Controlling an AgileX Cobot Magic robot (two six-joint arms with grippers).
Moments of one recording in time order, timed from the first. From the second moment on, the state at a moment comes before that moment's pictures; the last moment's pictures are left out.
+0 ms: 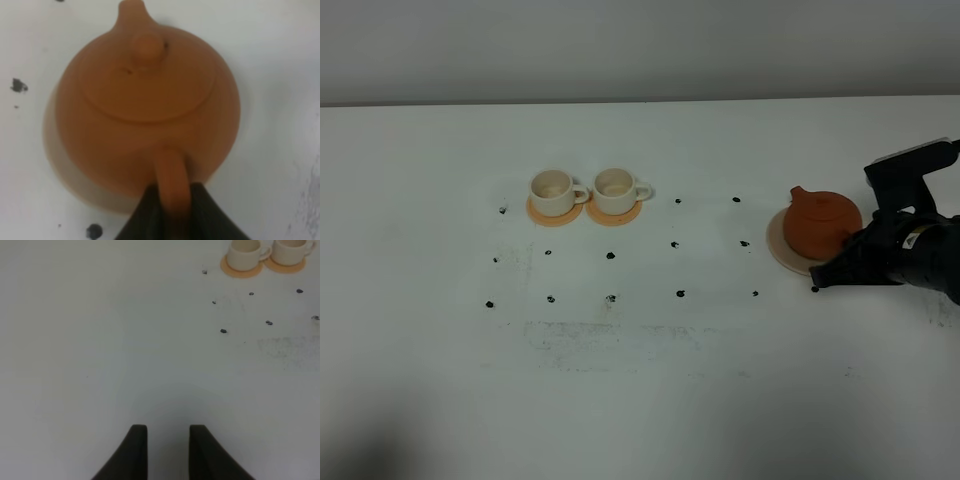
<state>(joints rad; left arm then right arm) 0.02 -0.01 -0.51 -0.04 1.05 0.13 0.20 1.75 -0.71 0.08 -0.11 -0.26</state>
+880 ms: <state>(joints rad) 0.02 -0.01 -0.51 -0.04 1.05 0.13 0.20 1.71 -0.61 0.12 -0.28 -0.25</state>
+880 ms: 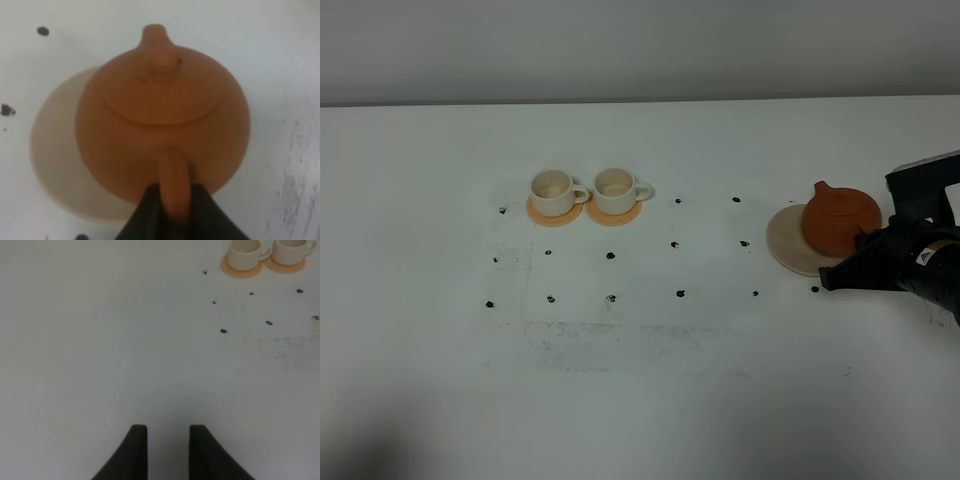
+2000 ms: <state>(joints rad) 0.02 -0.01 -0.51 -0.04 1.05 0.13 0.37 1.68 -0.79 0.00 -0.14 -0.23</state>
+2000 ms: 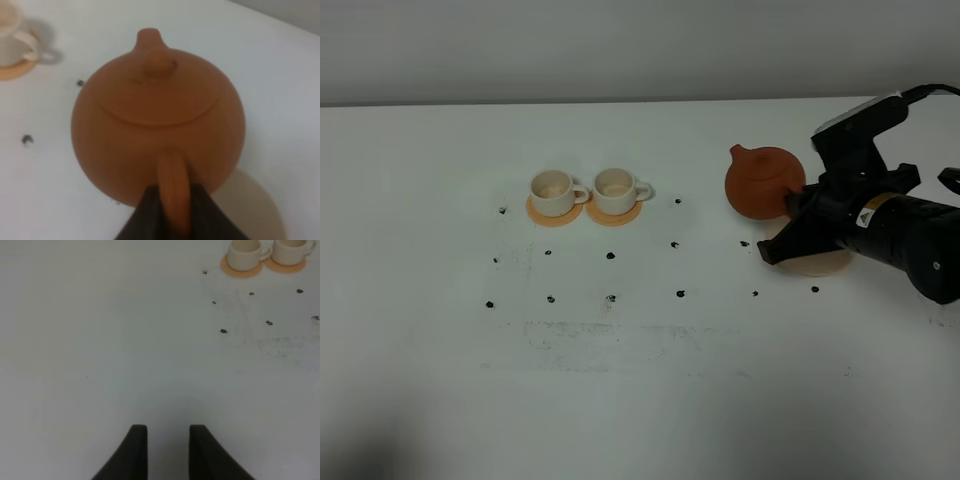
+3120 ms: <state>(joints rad) 0.02 -0.01 -0.51 -0.04 1.05 0.13 0.51 1.84 -1.05 -0.06 -0.05 -0.24</state>
